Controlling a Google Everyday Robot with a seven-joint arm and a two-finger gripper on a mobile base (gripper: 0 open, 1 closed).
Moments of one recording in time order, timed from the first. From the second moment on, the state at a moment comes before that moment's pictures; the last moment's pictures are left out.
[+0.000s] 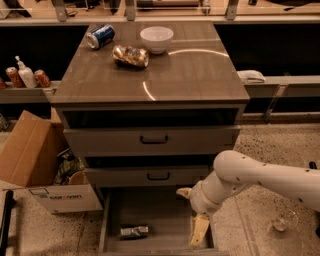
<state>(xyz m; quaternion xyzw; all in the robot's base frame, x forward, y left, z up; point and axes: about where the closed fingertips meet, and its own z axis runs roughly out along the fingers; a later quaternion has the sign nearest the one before) 0.408 -0.086 0.518 -0.70 0.66 0.25 0.14</state>
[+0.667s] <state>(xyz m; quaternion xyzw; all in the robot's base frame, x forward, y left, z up) 0.402 -0.080 0.493 -0.69 0.66 0.27 0.13</state>
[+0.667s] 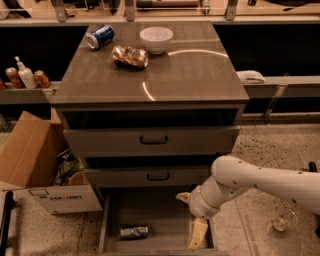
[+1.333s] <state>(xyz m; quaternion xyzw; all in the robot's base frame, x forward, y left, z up) 0.443 -0.047 0.411 -0.68 0.67 0.27 0.12</state>
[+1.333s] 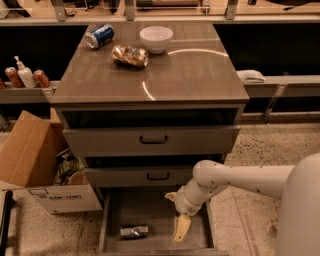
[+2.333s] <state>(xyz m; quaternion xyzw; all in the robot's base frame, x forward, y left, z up) 0.473 0.012 0.306 -0.67 0.67 0.26 0.18</state>
